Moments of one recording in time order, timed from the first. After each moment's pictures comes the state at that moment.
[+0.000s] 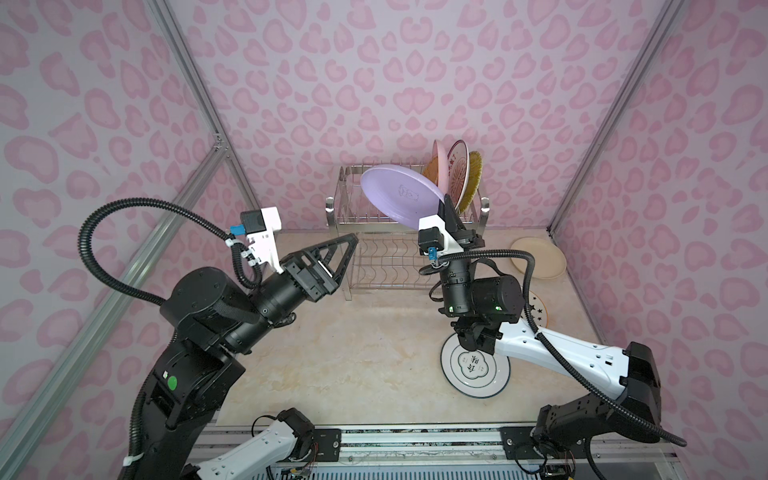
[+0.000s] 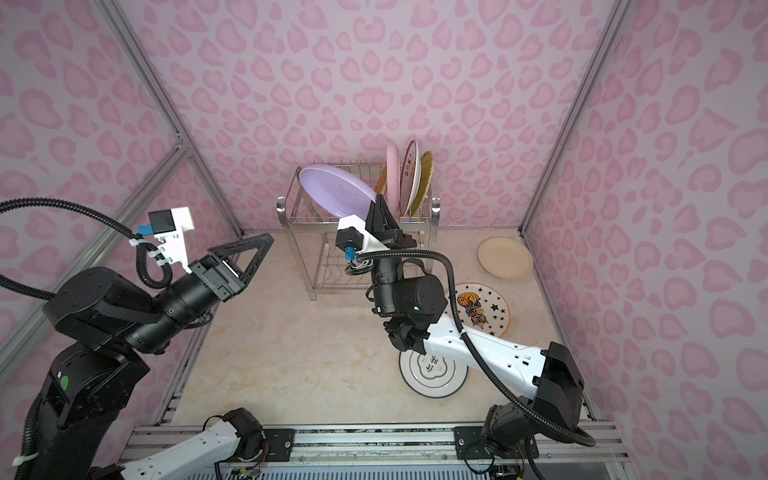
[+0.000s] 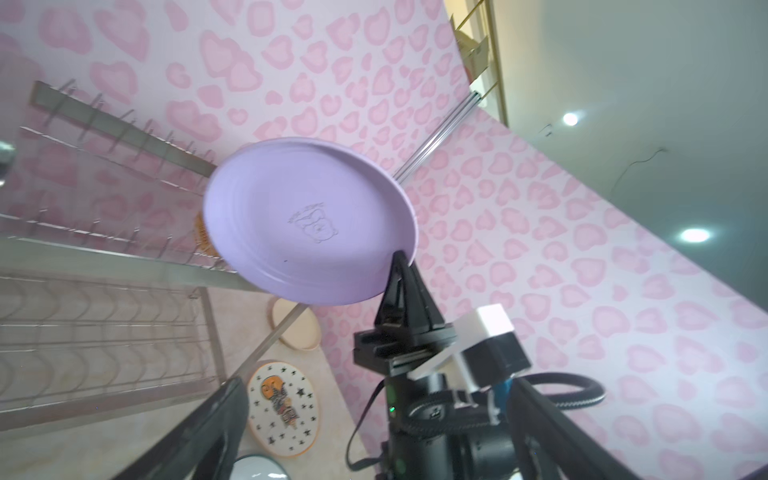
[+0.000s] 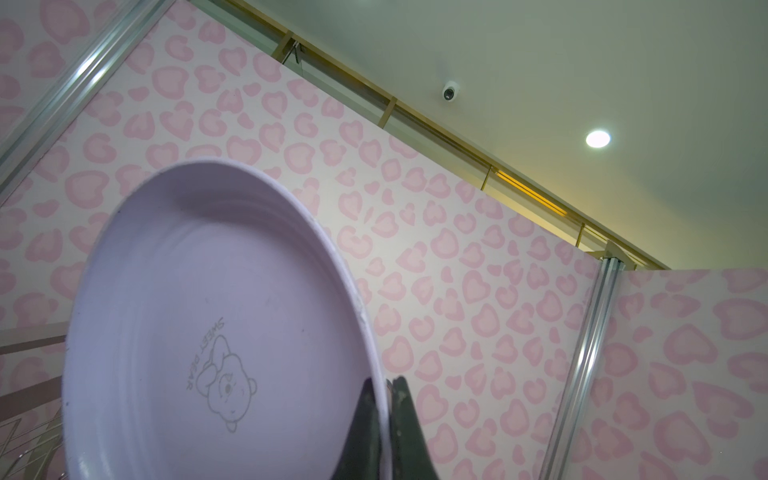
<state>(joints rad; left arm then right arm) -0.62 0.92 1.60 -0.53 0.14 -0.85 1.03 1.48 1.28 1.07 0.65 -1.18</state>
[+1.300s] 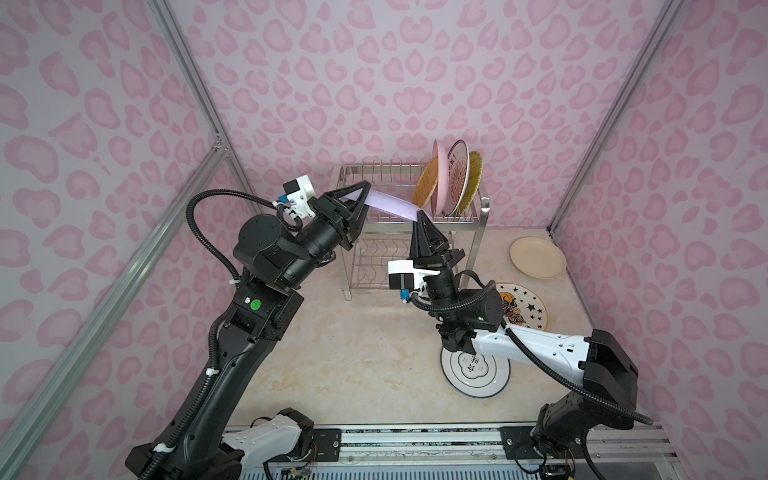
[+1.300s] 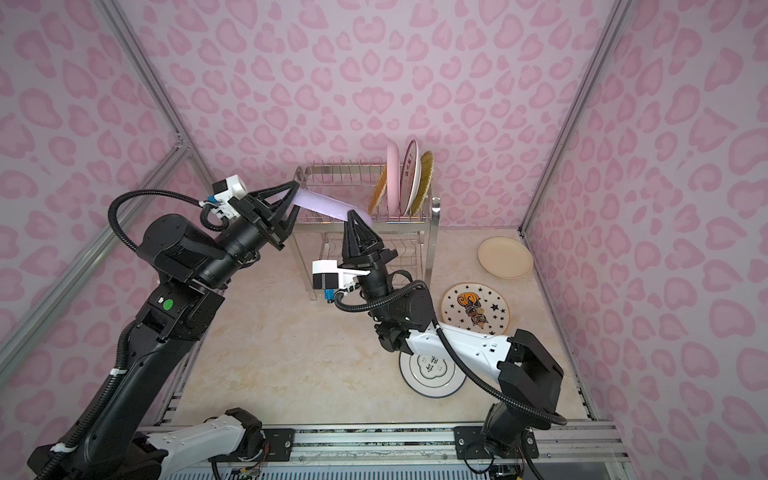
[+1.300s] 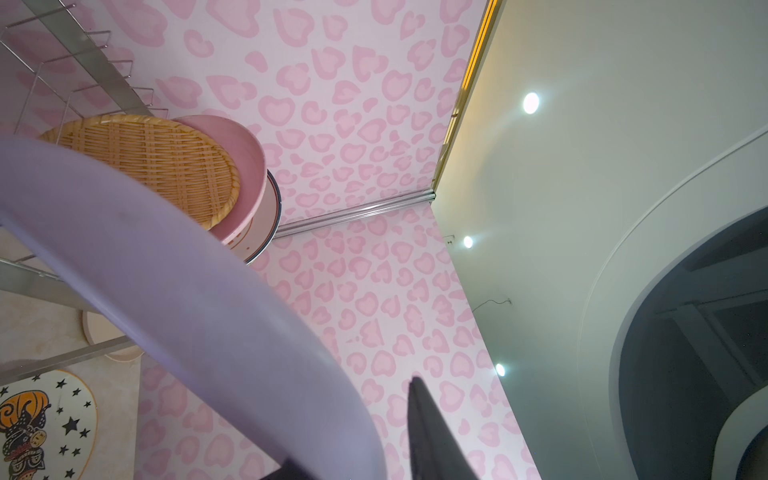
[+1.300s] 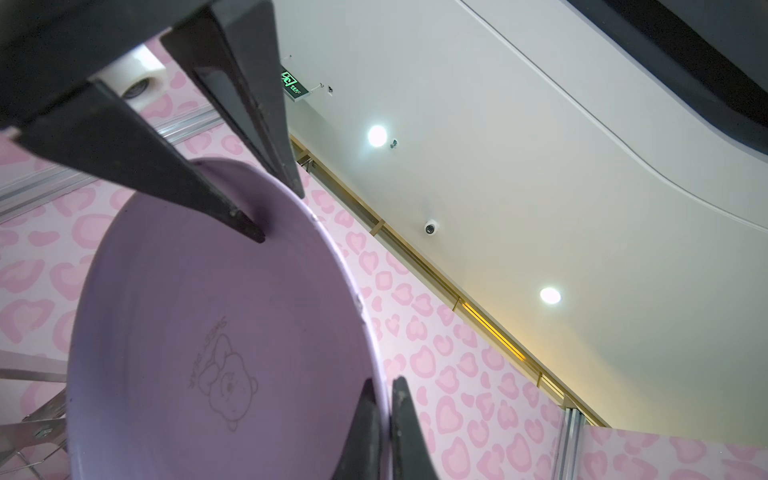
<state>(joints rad) -0.49 1.15 1.54 -0.12 0.22 -1.48 1.01 1.60 1.18 1.38 0.30 -1.44</state>
